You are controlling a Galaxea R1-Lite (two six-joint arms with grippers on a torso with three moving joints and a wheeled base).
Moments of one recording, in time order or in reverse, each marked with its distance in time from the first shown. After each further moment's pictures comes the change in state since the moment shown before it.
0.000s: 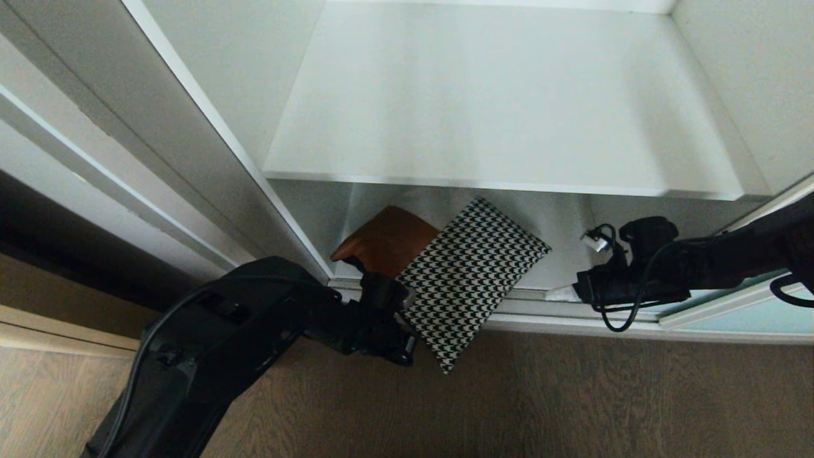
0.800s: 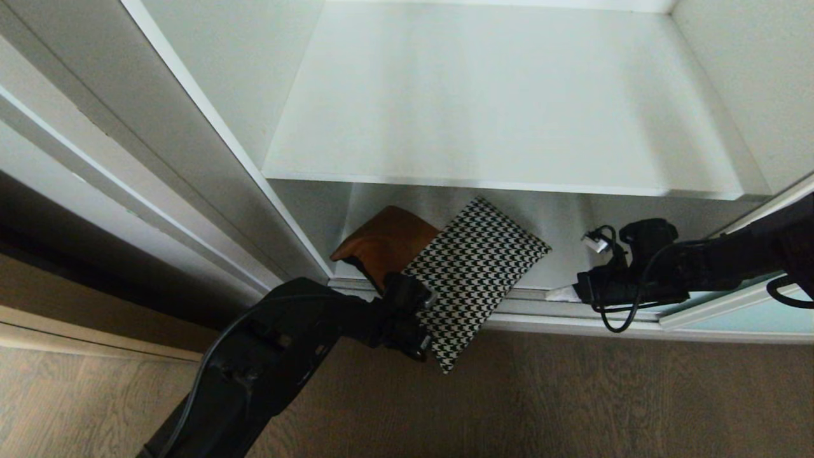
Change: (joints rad) left arm -0.030 0.195 -0.365 0.140 0.033 0.160; right arm -0.013 0.015 -0.004 -0.020 0.001 0.002
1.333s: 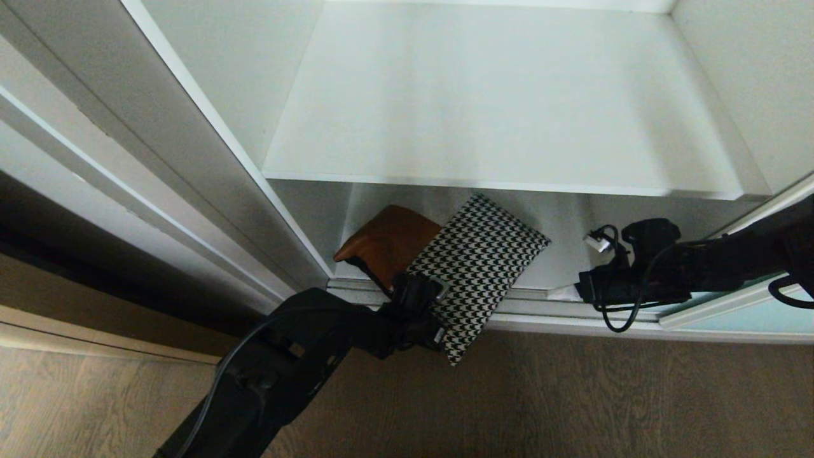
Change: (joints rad) left arm -0.037 0.040 -0.005 -0.248 0.012 0.000; right arm -0.008 0.000 0.003 -0.011 0.000 0.001
